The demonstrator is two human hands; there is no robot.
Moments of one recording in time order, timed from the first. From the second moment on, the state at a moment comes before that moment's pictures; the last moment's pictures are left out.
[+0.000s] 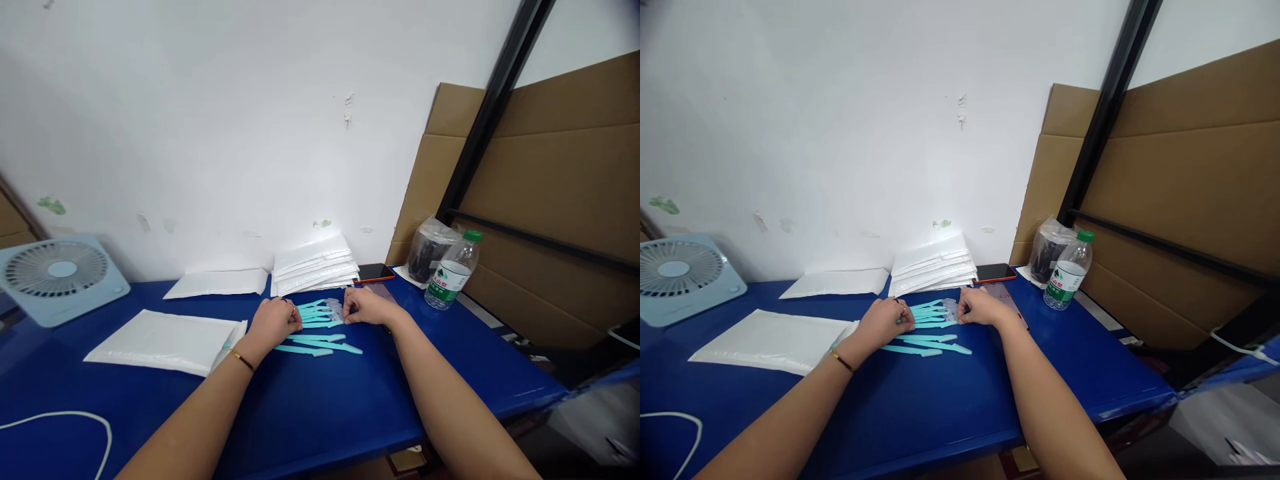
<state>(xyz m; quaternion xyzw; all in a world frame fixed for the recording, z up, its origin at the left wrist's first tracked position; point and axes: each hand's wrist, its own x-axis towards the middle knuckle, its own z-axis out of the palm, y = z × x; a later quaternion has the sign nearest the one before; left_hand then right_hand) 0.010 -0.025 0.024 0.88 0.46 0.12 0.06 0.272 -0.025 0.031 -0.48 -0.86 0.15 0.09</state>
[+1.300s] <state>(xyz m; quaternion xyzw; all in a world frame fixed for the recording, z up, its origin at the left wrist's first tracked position) 0.015 -0.029 0.023 0.85 0.50 0.11 0.11 0.245 -0.043 0.035 -0.48 -0.86 0.10 0.12</state>
